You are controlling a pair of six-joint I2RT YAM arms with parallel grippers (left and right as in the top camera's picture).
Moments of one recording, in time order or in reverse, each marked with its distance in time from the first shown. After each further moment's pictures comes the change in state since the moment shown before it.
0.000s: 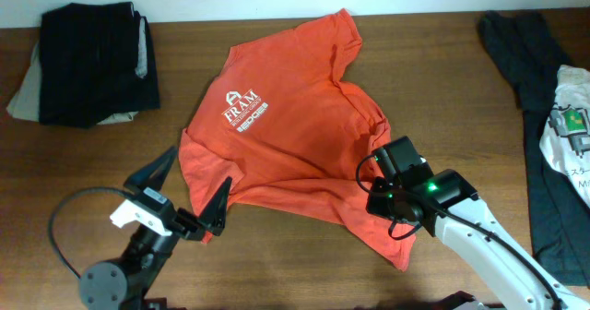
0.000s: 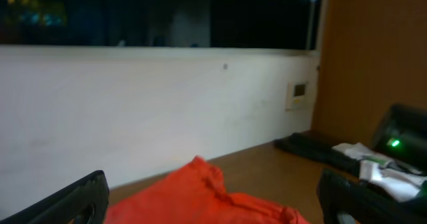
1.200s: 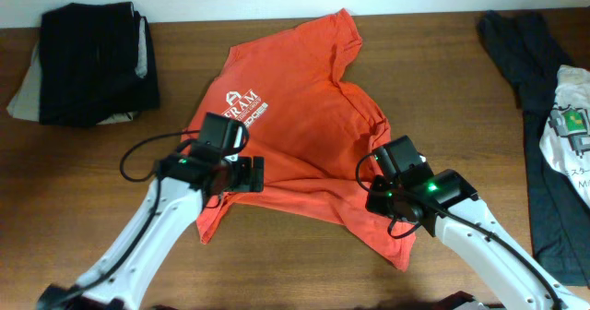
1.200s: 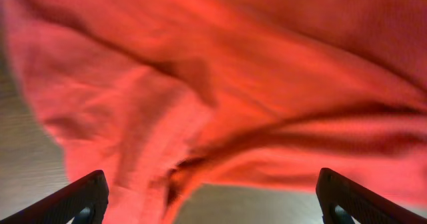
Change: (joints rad) left arm -0.397 1.065 0.613 -0.980 -0.659 -0.106; right arm 0.000 0.000 -0.001 0.022 0.009 0.000
